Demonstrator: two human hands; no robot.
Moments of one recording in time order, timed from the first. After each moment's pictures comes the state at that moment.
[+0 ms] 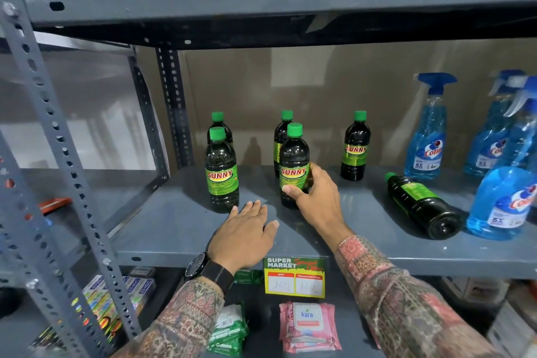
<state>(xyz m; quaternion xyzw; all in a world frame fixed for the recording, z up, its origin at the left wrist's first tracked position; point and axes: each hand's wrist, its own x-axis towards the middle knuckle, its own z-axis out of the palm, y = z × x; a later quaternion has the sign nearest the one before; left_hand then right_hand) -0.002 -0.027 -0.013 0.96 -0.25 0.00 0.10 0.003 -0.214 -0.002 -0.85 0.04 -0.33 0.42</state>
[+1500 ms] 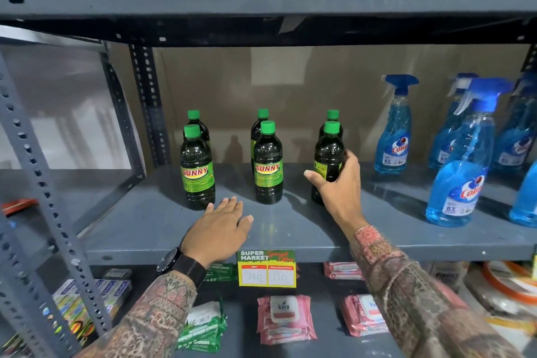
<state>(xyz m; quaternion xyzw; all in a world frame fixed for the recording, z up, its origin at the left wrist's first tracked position) -0.003 -0.027 -0.015 0.96 -0.24 0.00 0.11 -0.032 -0.294 0.003 -0.78 0.12 -0.40 0.47</state>
